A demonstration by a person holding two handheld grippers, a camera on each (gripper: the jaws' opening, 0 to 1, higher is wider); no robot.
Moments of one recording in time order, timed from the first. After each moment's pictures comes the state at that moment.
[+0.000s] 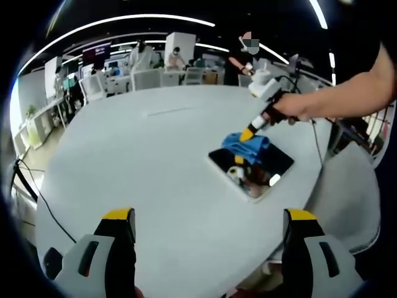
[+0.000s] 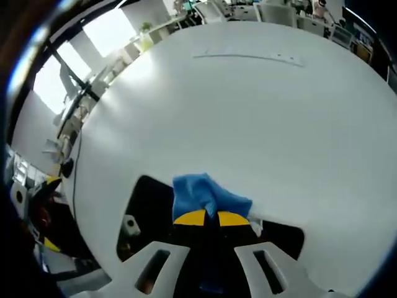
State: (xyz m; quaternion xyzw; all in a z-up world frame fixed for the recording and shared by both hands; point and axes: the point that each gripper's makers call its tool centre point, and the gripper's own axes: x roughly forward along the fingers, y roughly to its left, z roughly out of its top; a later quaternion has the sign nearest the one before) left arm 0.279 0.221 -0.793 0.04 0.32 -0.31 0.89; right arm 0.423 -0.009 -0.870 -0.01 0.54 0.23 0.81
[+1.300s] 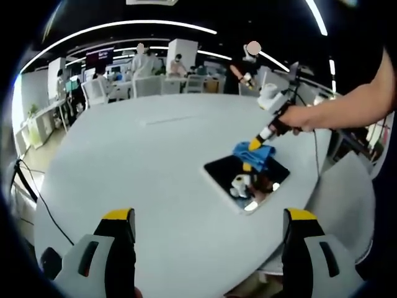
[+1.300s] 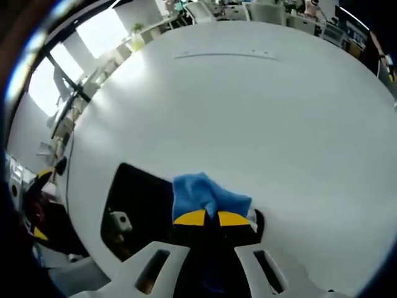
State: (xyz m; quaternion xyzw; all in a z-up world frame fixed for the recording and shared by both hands) left arm 0.276 0.209 -0.776 0.02 0.30 -0.31 0.90; right arm 0.412 -0.061 -0.868 -0.02 0.55 0.20 0.81
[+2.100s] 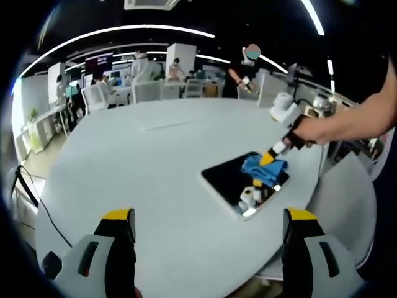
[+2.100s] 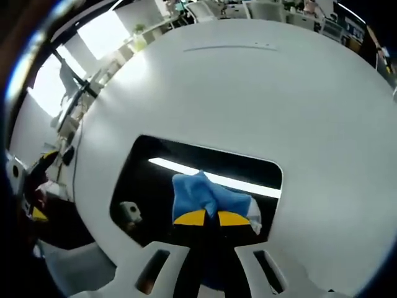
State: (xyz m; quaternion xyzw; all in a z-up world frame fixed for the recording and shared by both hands) left arm 0.278 0.200 -0.769 0.03 0.28 -0.31 0.91; right arm 0.351 -0.054 -0.867 0.00 0.55 0.20 0.81
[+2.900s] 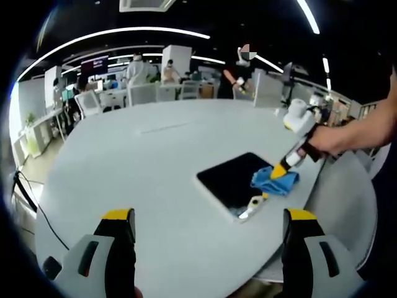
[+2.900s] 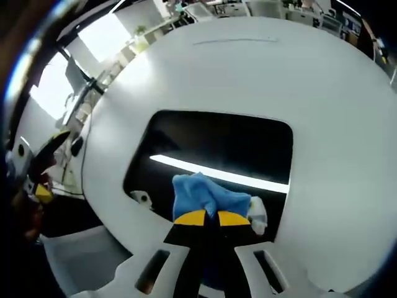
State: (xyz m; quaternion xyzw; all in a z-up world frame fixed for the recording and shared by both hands) left arm 0.277 0.193 -0.766 0.04 0.27 -0.32 0.91; right arm 0.293 -0.045 -0.866 0.02 0.56 0.21 0.80
